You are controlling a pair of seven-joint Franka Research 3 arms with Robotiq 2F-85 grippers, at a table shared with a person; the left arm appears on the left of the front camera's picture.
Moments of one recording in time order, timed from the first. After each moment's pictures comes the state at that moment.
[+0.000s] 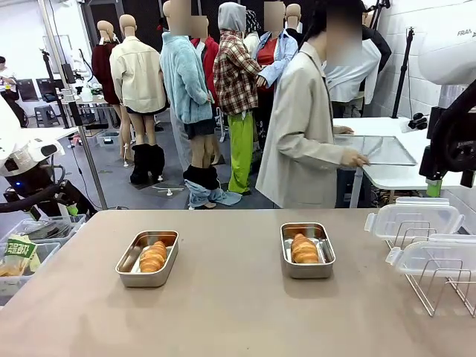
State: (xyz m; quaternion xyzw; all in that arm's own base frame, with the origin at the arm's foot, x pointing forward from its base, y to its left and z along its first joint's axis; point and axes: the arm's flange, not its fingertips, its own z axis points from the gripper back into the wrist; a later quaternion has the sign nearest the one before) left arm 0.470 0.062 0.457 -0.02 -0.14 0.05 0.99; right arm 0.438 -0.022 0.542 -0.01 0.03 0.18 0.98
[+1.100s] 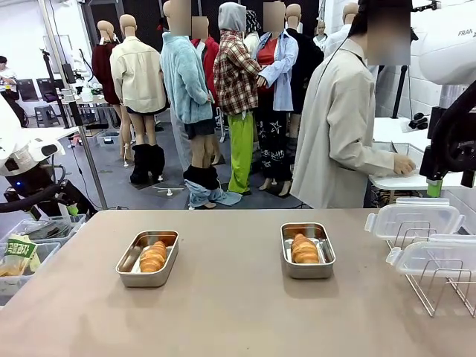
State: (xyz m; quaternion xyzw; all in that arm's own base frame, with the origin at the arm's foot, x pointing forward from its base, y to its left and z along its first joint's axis) left arm 0.470 0.062 0.457 -0.02 -0.14 0.05 0.99; right arm 0.438 -0.022 0.542 -0.01 0.03 0.18 0.98
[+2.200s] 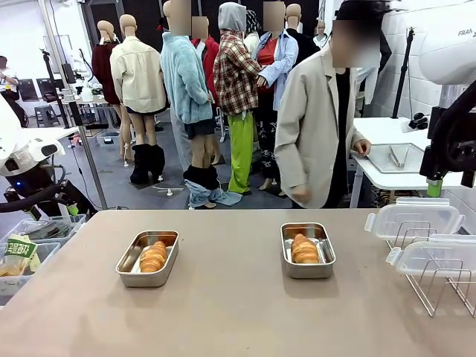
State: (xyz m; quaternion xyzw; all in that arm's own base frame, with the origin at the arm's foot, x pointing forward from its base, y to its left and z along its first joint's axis) left arm 0.470 0.062 0.457 -0.02 -0.14 0.05 0.99; right arm 0.438 -0.022 0.542 -0.01 0.03 0.18 0.98
